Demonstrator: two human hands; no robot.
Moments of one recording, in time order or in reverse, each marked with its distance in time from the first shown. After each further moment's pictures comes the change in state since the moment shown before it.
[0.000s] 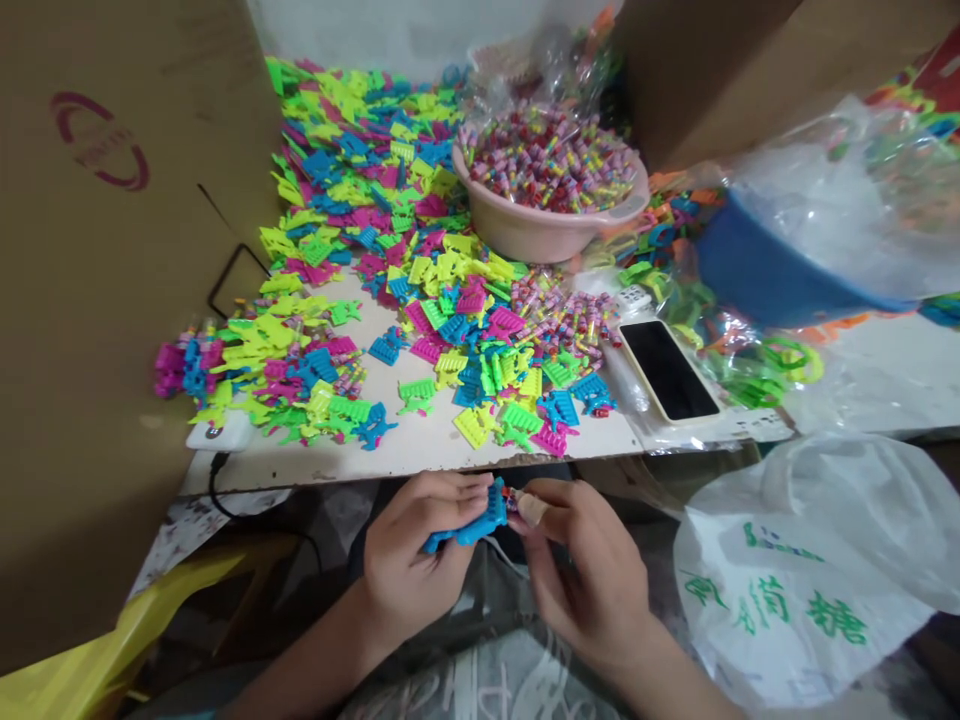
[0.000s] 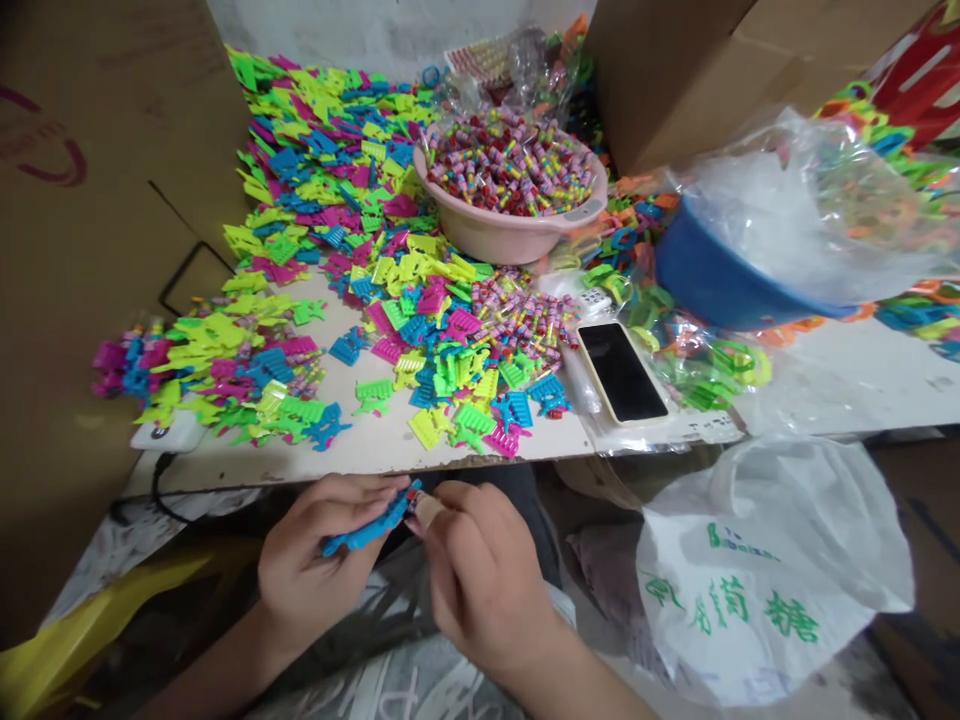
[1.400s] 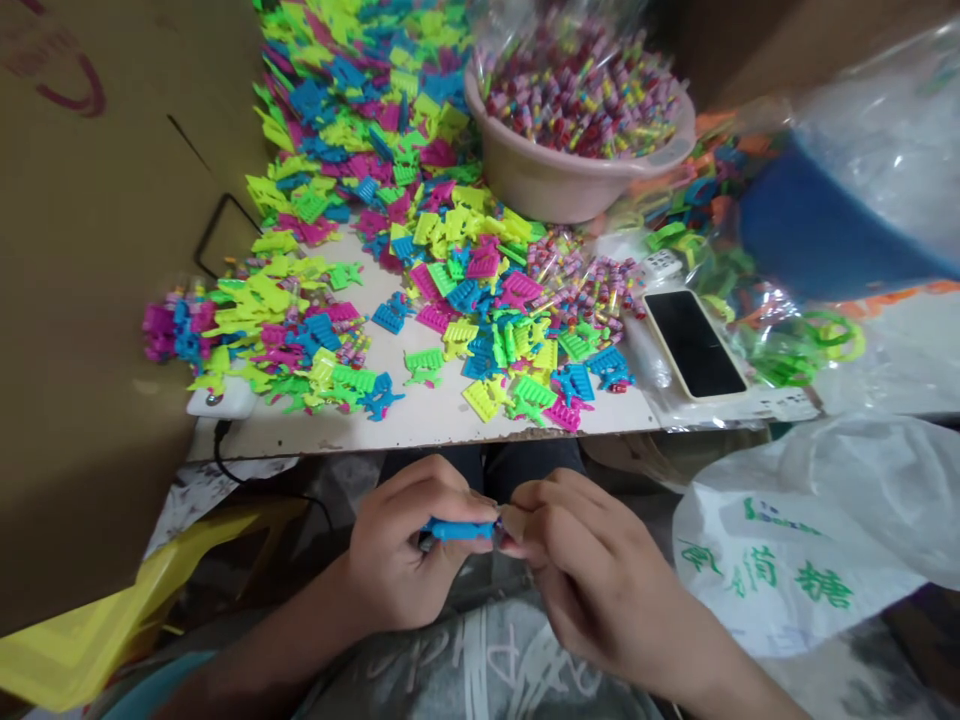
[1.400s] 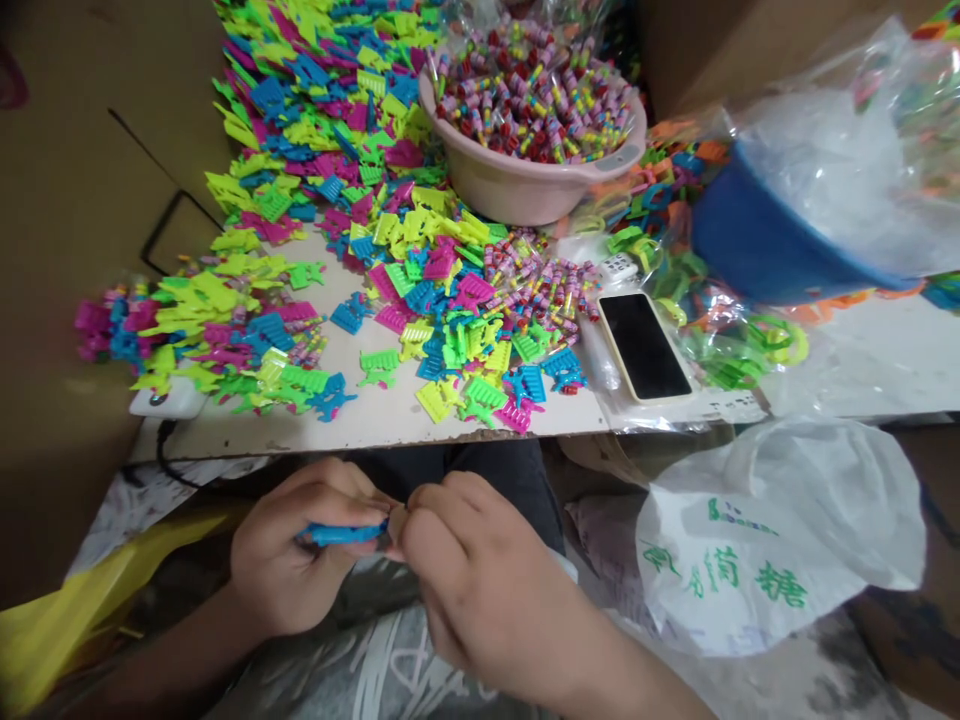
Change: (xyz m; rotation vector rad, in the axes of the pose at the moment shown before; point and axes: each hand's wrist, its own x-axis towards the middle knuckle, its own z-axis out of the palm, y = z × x) left_hand 0.005 0.010 -0.024 -0.116 -0.178 -0.169; right_hand 0.023 -0.010 -0.016 0.125 -0.391 -0.066
